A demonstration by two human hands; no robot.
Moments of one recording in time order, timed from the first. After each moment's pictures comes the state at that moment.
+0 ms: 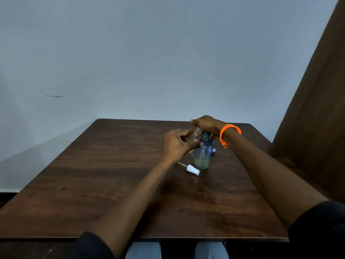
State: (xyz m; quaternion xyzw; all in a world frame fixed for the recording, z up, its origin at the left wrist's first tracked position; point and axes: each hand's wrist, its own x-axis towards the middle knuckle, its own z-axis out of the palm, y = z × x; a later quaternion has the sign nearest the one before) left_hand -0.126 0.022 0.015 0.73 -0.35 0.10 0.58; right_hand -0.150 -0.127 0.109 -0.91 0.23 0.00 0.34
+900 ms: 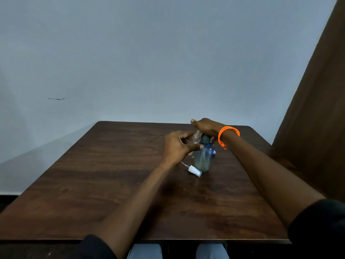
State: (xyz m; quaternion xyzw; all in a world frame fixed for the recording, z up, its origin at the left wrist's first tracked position) left_hand -0.122 0.023 0.013 0.72 -0.36 0.09 0.58; right_hand -0.166 -0.106 0.125 -0.92 0.26 0.01 0.29
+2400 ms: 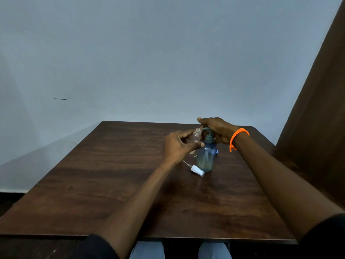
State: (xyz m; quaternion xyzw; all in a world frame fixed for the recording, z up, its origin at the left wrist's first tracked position) left_hand -0.127 0.033 0.016 0.70 -0.34 0.08 0.62; right_hand -0.167 -0.135 0.107 -0.81 0.24 -0.01 0.53
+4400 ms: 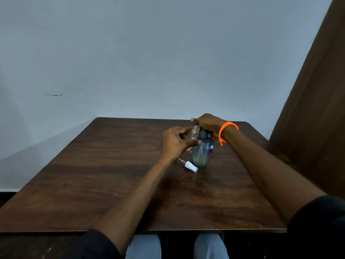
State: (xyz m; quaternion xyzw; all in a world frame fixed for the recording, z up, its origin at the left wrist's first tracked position) left_hand -0.128 0.027 0.013 0.73 -0.35 0.09 0.59; right_hand -0.234 -0.080 0.143 -0.86 0.22 -0.04 0.46
